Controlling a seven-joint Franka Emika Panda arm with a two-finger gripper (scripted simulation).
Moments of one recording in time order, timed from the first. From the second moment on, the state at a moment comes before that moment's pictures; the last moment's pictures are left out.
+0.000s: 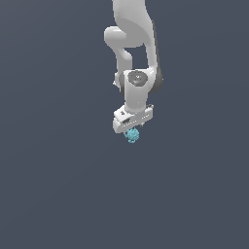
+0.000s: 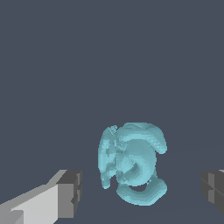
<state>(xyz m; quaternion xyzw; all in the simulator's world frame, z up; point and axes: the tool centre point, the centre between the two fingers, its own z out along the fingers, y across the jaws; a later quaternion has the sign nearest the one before) -0.081 0.043 0.091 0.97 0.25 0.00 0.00</state>
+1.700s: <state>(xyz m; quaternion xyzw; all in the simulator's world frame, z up) -0.086 0.054 0.042 0.97 0.25 0.00 0.00</state>
